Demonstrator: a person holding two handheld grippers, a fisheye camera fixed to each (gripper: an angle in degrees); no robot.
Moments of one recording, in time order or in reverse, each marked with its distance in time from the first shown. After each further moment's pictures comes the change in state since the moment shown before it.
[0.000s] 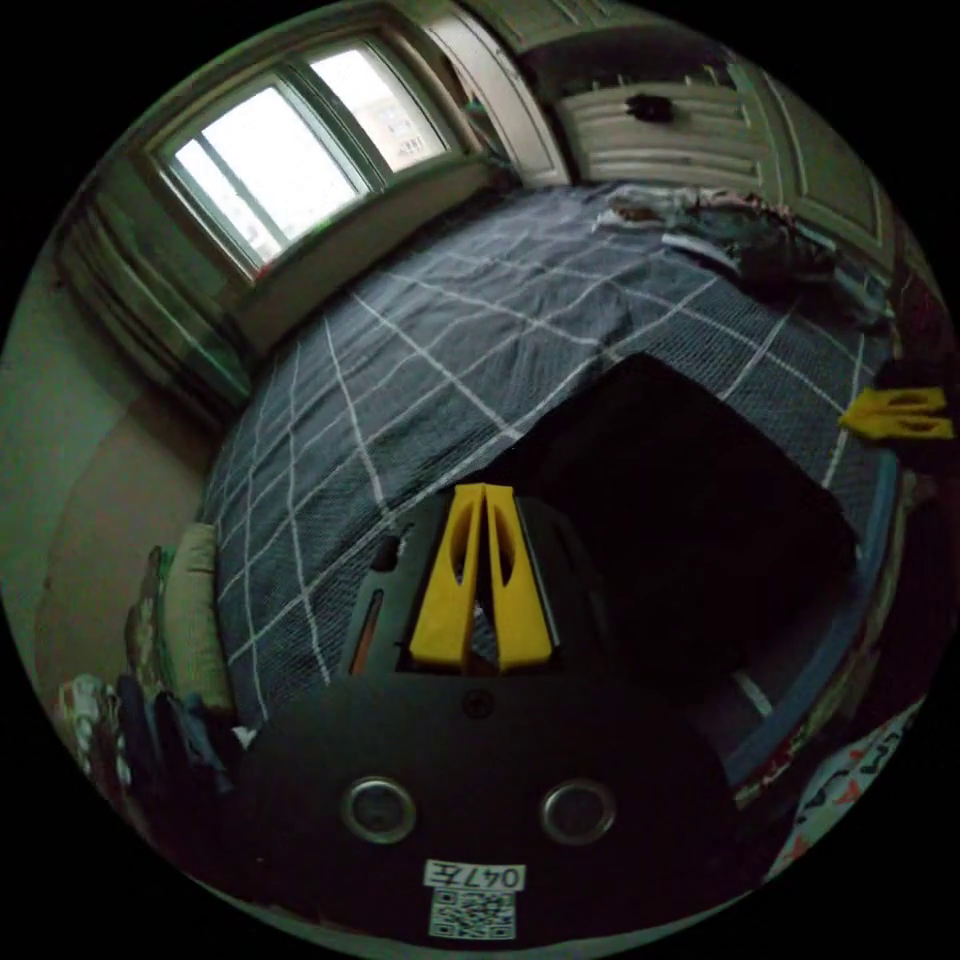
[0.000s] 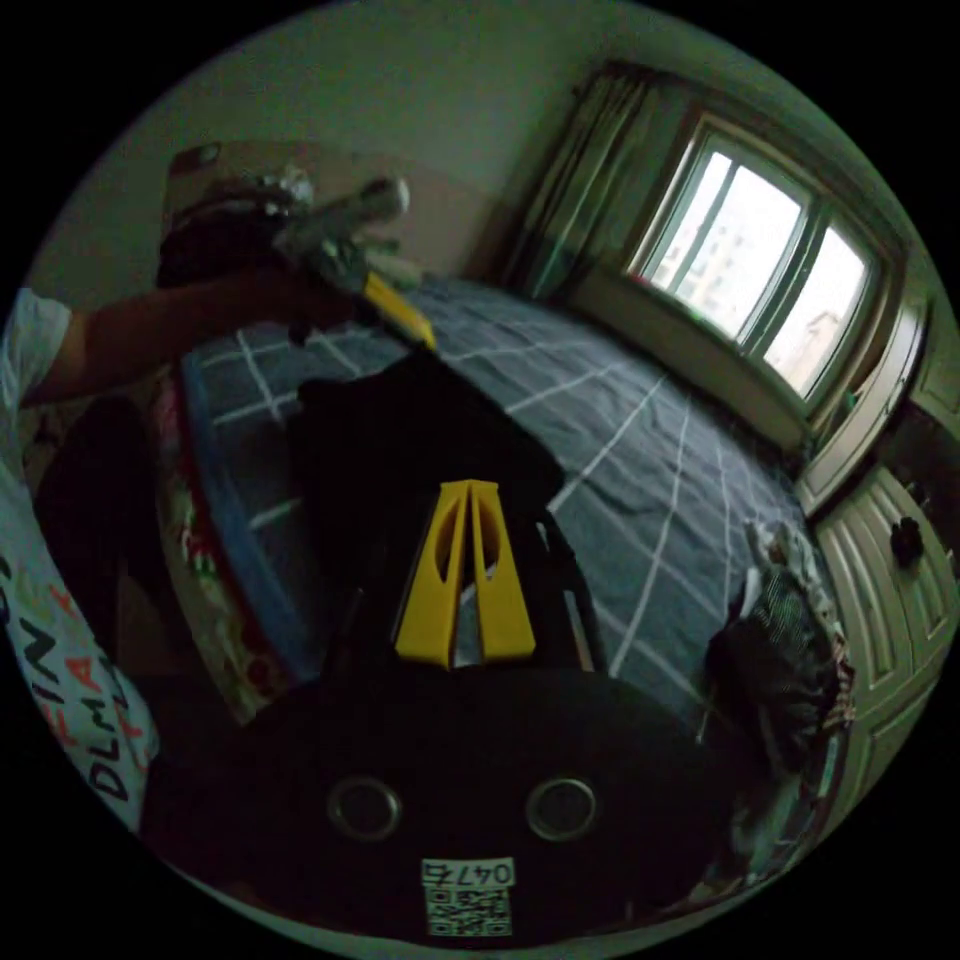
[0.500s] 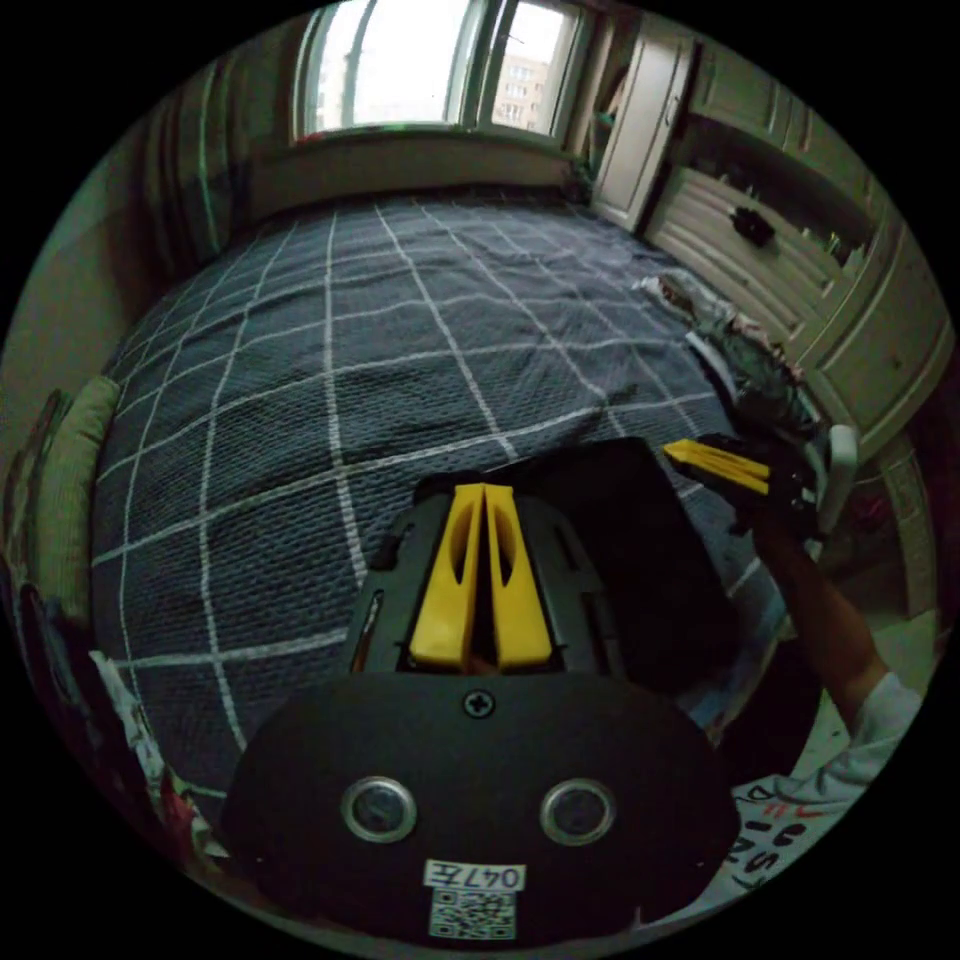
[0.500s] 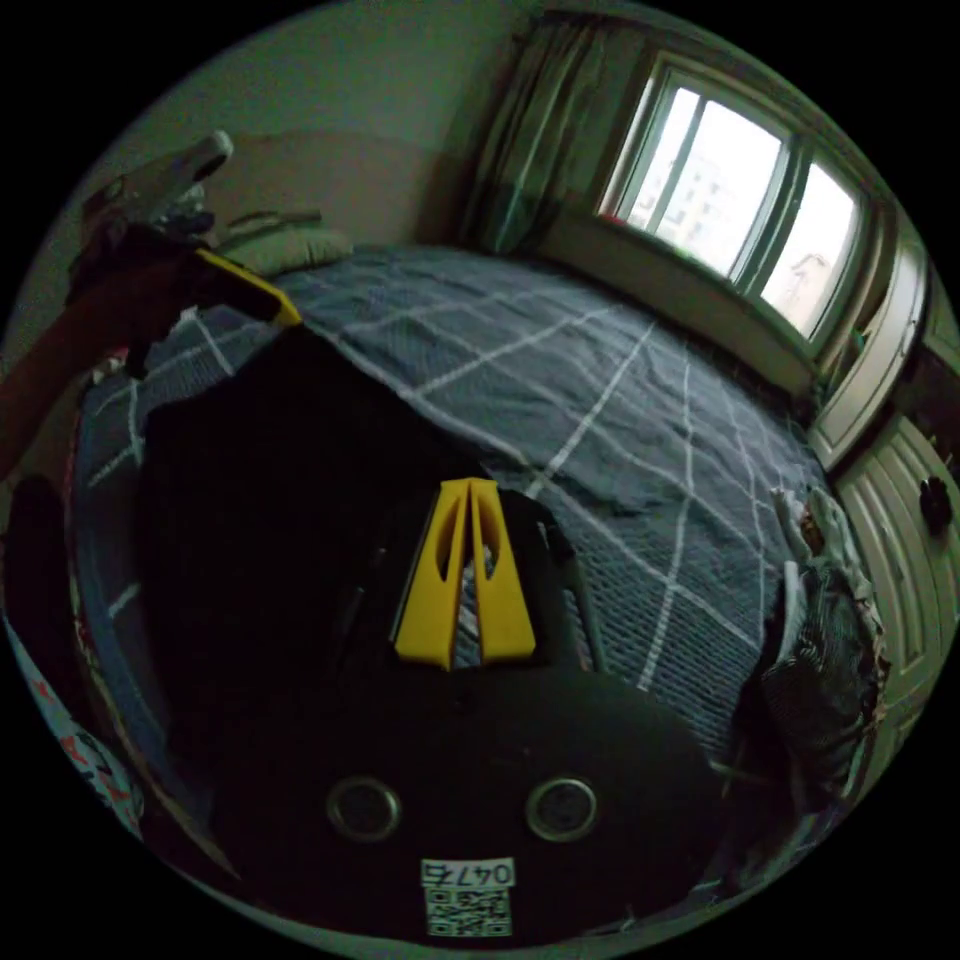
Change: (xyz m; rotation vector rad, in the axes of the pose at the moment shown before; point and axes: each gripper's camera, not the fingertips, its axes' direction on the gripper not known) left arm -0.069 -0.004 0.000 -0.021 0.355 -0.398; right arm 0.068 -0.007 0.096 -0.100 -0.003 0.118
